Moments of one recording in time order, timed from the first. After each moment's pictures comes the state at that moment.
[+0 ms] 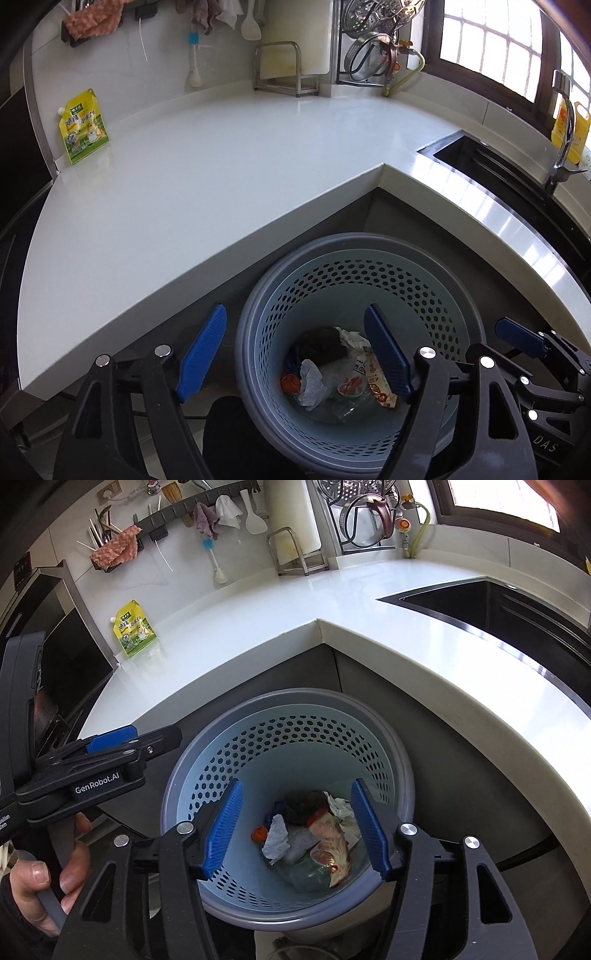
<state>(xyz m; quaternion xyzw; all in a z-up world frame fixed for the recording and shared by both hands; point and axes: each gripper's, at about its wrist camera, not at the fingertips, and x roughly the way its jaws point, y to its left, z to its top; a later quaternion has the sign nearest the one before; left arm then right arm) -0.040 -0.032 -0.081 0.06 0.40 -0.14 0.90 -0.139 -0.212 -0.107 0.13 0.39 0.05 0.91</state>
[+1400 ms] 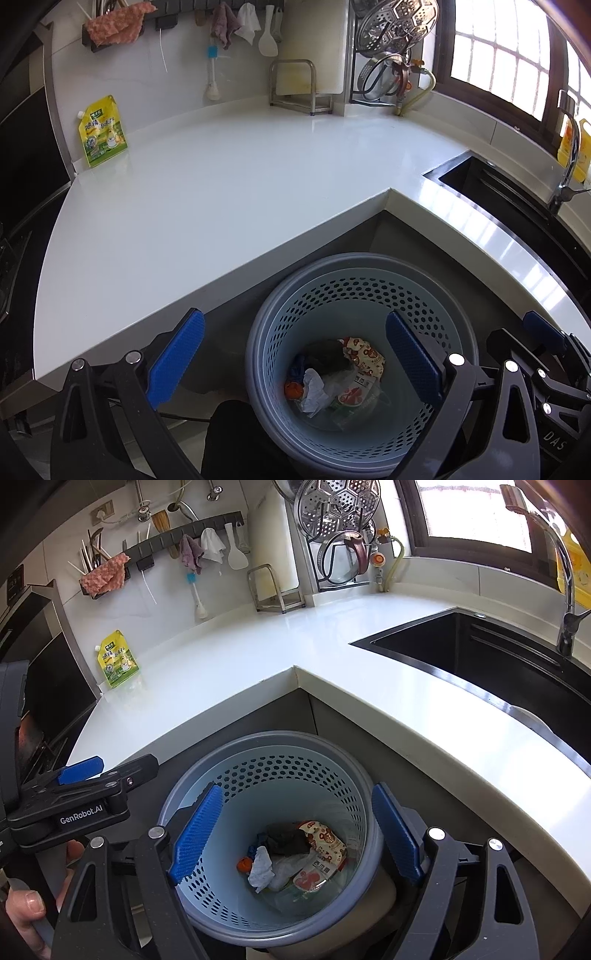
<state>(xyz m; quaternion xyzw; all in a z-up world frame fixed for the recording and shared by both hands) -0.048 -0.024 -0.059 0.04 0.38 -0.12 0.92 -0.150 -0.215 -0.077 0.12 0.33 -0.01 0.93</state>
